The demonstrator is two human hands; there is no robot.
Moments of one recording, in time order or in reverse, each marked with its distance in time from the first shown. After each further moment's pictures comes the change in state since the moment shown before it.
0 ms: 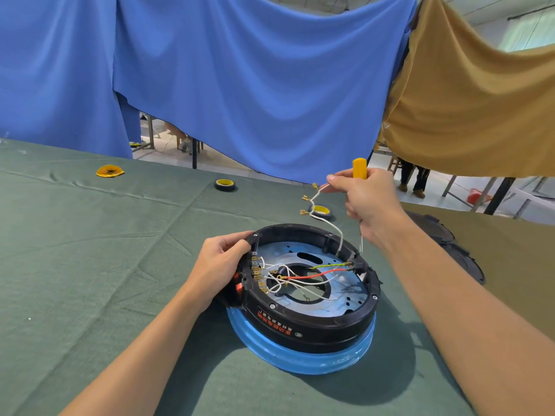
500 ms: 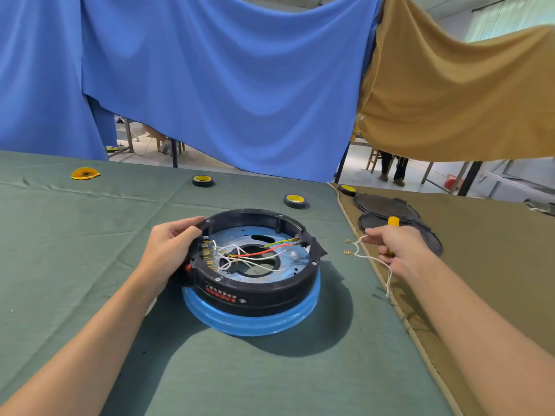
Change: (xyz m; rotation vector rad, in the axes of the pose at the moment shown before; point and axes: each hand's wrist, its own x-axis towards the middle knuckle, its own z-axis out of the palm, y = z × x) left_hand -0.004 0.002 -0.026 0.038 0.177 -0.002; right_hand -0.026 0.083 -0.111 0.061 0.229 0.519
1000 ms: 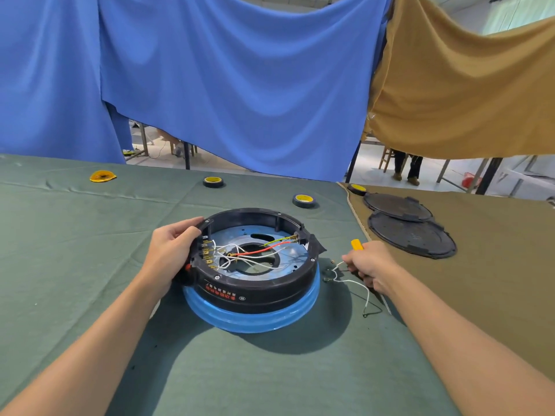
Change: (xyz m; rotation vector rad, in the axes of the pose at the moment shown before) left_hand 0.001 -0.008 -0.009 -0.015 0.107 -0.027; right_hand 0.020 0.048 0.036 -0.472 -0.103 -0.069
